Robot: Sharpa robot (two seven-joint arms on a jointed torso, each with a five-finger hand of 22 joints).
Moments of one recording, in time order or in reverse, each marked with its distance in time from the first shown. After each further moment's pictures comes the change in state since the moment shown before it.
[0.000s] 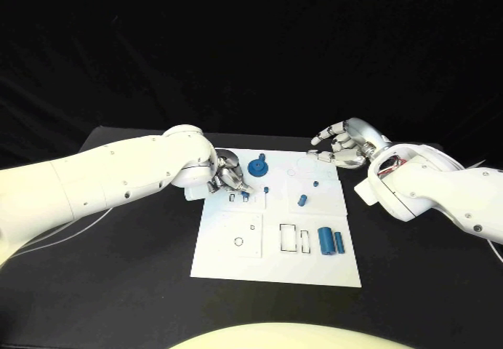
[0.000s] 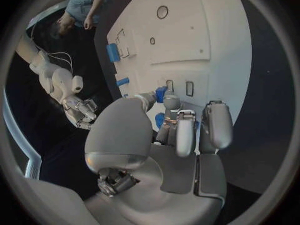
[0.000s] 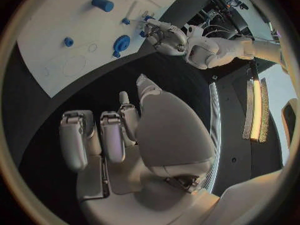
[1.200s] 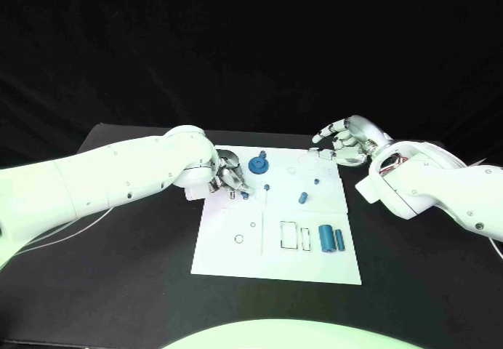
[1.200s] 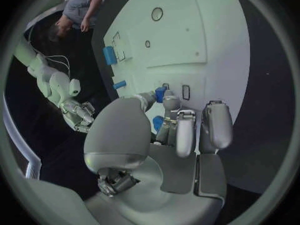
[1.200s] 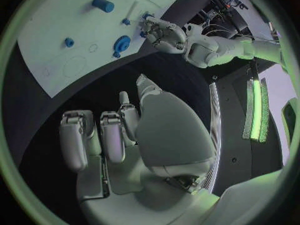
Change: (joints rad) left arm -0.010 0.002 -0.006 0.000 -0.024 0.000 -0.002; left_hand -0.017 -0.017 0.023 -0.007 -0.003 0.004 -0.003 0.004 0.035 0.011 -0.003 0.009 0.010 0.000 0.000 0.004 0.000 0.000 0.000 0.000 0.000 0.006; right arm 0.000 -0.001 0.000 0.000 0.000 0.004 -0.001; right_hand 0.000 0.000 0.003 -0.003 0.000 -0.003 0.003 0.008 0.001 0.000 0.000 0.000 0.000 0.000 0.000 0.000 0.000 0.000 0.000 0.000 0.000 0.000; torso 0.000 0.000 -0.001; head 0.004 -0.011
